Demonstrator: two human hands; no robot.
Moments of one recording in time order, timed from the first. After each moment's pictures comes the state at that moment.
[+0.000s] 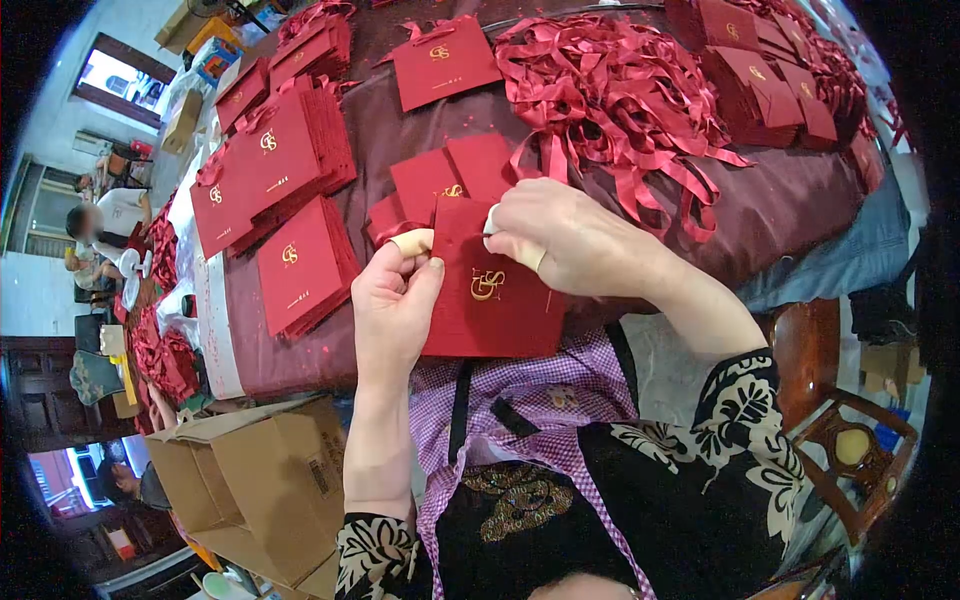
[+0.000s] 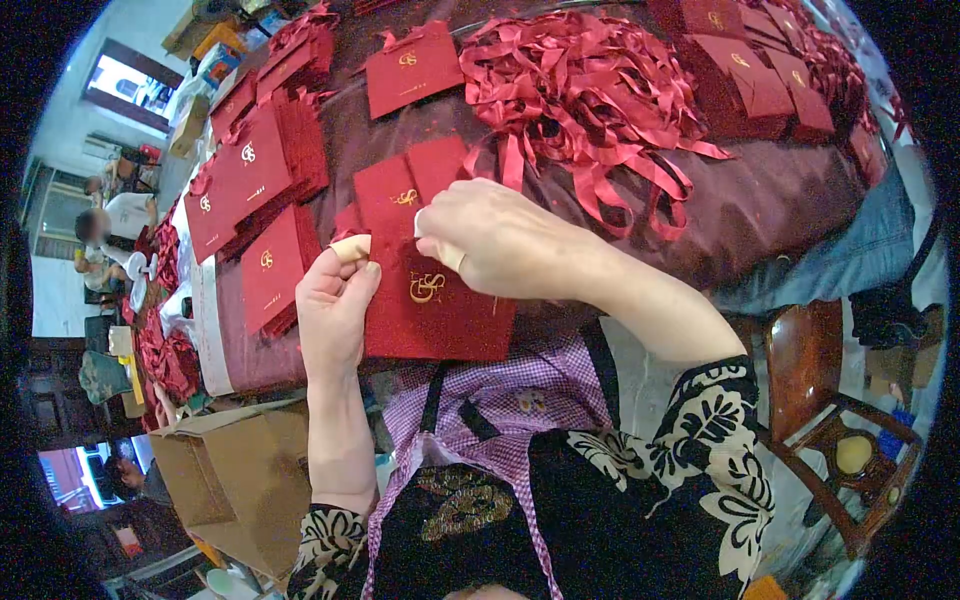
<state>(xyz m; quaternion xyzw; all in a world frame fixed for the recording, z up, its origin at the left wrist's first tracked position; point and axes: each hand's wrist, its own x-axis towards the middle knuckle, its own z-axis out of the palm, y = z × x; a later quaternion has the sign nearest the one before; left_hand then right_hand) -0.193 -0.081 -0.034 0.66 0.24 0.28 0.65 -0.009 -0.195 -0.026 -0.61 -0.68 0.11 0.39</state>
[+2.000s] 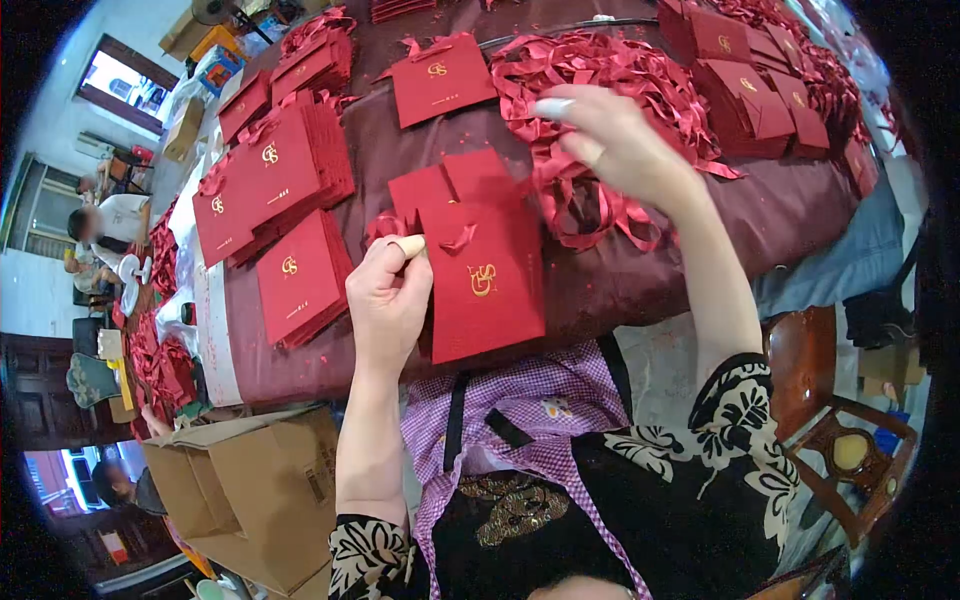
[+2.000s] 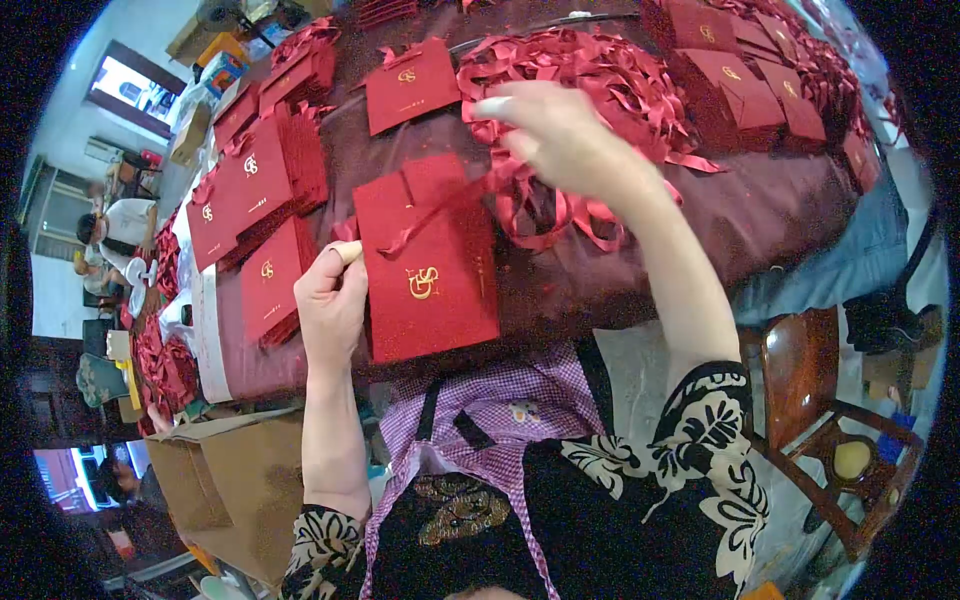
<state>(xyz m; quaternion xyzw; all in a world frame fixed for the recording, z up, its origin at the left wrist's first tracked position) -0.181 -0.062 -0.045 0.79 0.20 0.34 0.47 0.093 -0.197 -0.025 -0.67 -0.66 -0.05 0.33</state>
